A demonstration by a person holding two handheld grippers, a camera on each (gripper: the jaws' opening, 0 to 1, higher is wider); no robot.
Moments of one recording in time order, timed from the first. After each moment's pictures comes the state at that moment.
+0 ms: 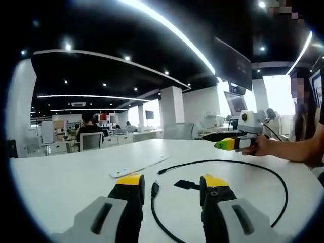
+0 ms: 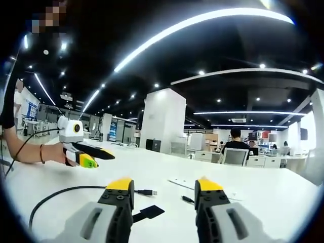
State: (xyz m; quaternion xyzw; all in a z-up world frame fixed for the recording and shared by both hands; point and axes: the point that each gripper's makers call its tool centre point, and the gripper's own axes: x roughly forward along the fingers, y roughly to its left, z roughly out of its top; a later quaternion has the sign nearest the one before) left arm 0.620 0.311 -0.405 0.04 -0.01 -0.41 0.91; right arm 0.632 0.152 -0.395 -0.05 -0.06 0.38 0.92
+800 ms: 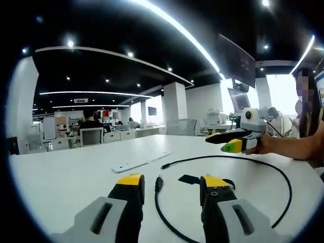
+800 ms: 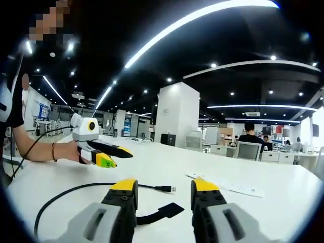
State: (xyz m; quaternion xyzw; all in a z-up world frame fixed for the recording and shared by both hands) left arm 0.628 0.314 -0.419 0.04 0.00 -0.40 0.91; right arm 0.625 0.191 -0.404 -0.06 -0.04 0.45 0.89
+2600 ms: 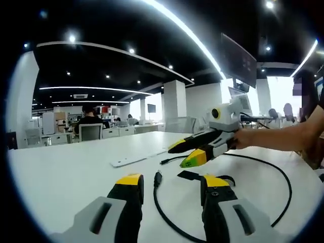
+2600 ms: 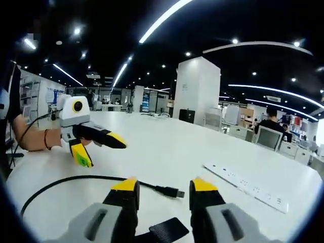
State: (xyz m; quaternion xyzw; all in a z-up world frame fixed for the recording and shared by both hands) left arm 0.632 0.316 -0.427 0.03 0.01 -0.41 0.91; right arm 0.686 0.255 -0.444 -0.12 0.07 0.51 0.85
